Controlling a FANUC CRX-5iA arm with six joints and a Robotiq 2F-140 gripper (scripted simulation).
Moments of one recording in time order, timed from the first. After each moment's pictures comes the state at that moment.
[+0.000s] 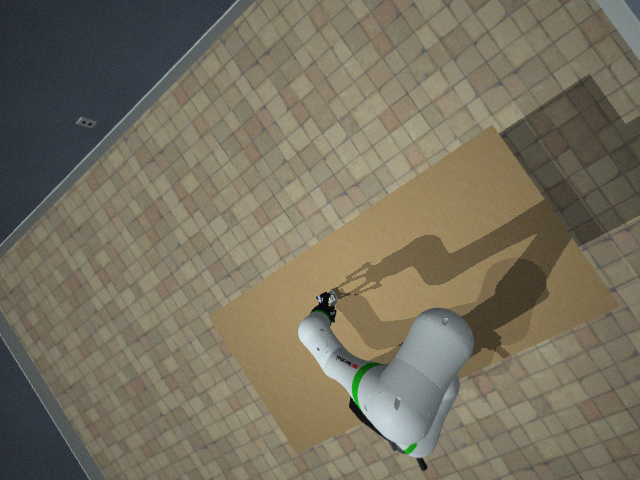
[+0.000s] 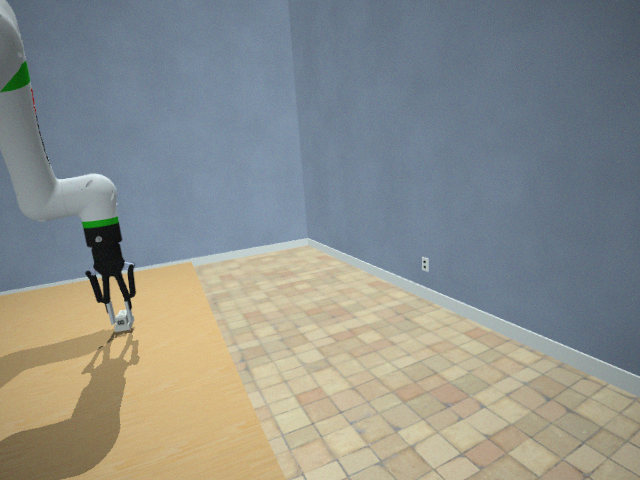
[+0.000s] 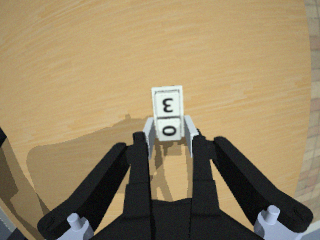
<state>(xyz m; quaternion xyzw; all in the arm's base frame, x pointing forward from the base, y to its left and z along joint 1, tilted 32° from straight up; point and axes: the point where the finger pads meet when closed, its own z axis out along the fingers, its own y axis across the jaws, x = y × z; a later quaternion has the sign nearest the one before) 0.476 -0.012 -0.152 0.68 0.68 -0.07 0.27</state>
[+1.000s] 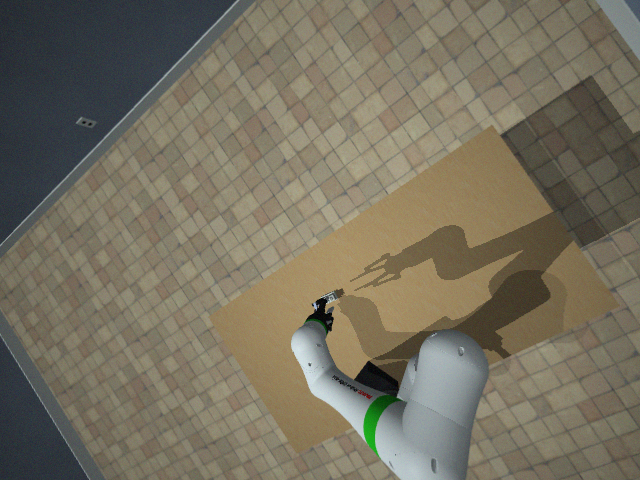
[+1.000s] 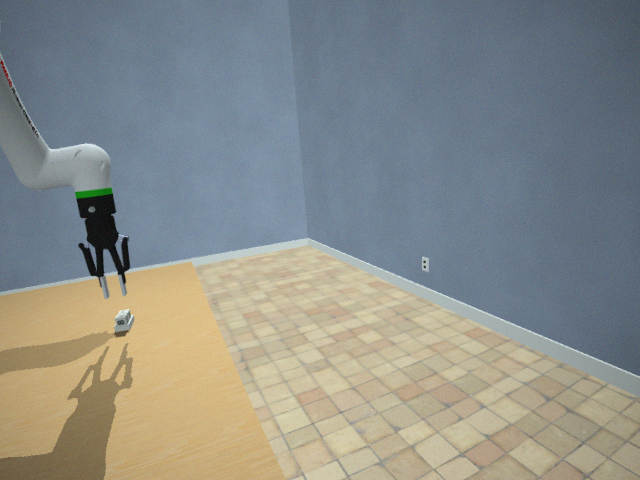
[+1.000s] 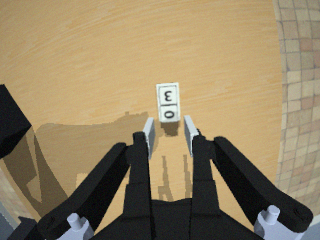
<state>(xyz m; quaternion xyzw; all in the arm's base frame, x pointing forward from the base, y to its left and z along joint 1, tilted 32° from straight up) 0.454 0.026 -0.084 0.68 0.68 -0.07 0.27</state>
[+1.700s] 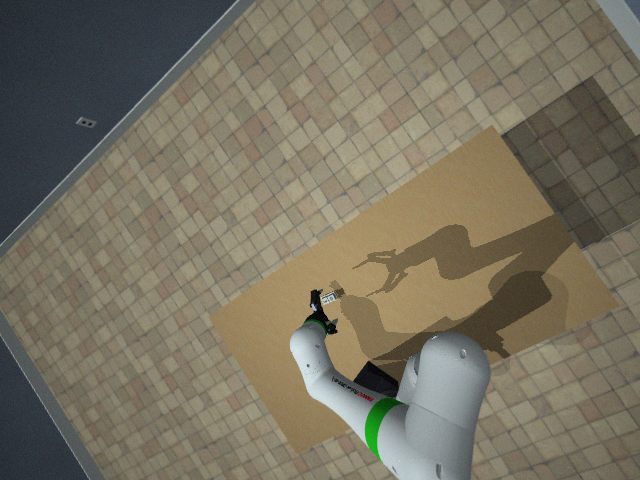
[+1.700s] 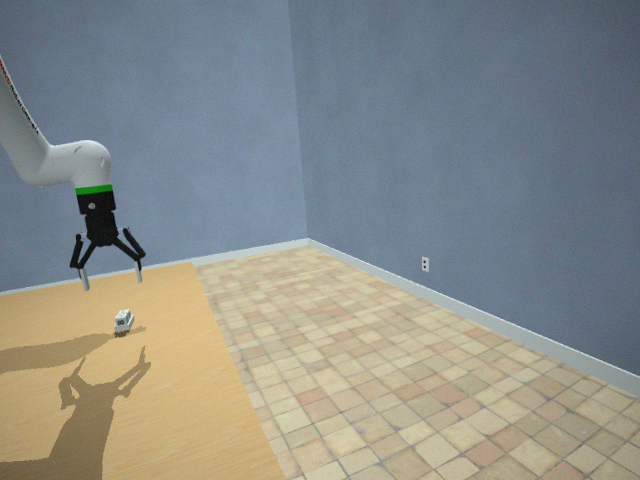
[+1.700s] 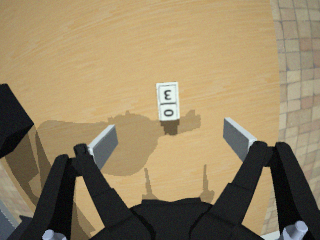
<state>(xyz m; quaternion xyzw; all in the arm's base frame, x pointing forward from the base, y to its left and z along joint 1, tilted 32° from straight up) 0.452 0.030 -0.076 0.68 0.68 -0.07 0.27</state>
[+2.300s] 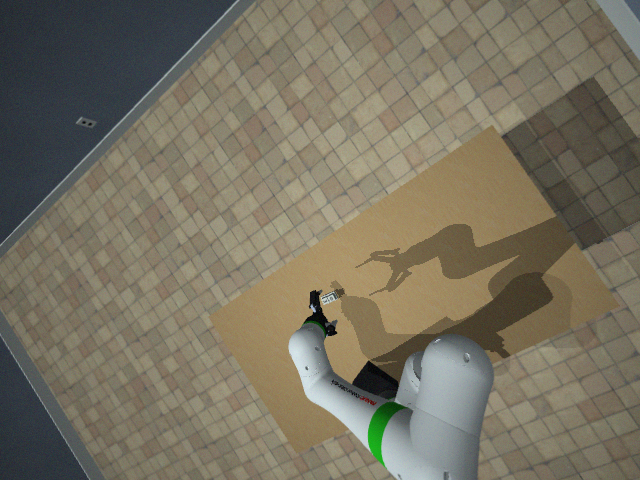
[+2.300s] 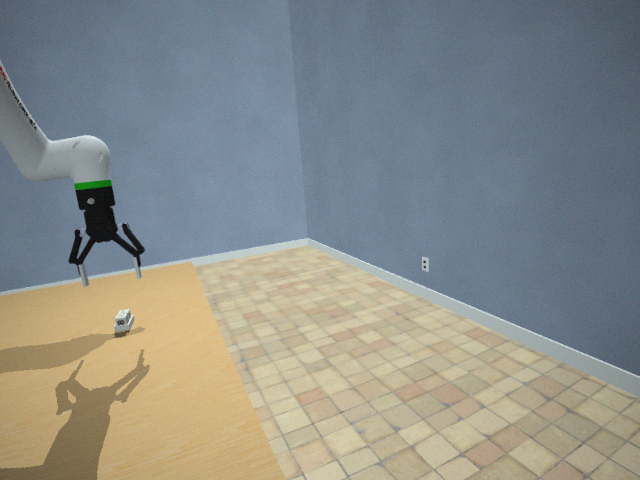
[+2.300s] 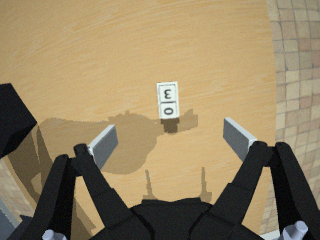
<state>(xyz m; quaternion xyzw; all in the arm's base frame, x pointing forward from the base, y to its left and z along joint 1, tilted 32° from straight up) 0.449 0.035 -0.065 0.68 0.68 -0.07 0.27</state>
